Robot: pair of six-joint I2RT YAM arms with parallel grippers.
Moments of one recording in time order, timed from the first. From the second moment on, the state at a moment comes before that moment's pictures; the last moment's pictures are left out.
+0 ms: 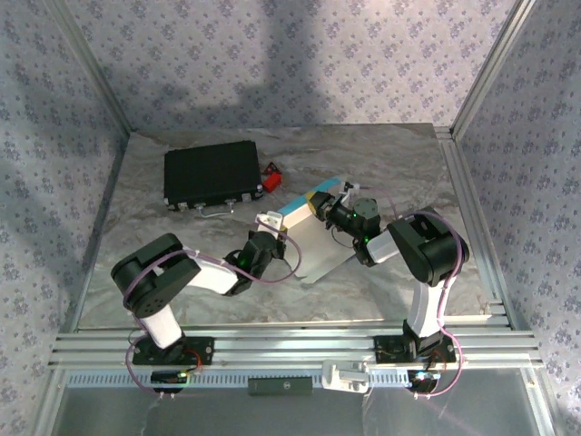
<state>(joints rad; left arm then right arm) -0.91 1.71 0.54 0.76 -0.52 -0.26 0.45 1.88 0.61 1.25 -0.43 1.48</state>
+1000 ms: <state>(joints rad) -1.00 1.83 0.90 0.14 -0.96 -0.74 0.49 1.85 0.56 1.27 -0.30 1.53</state>
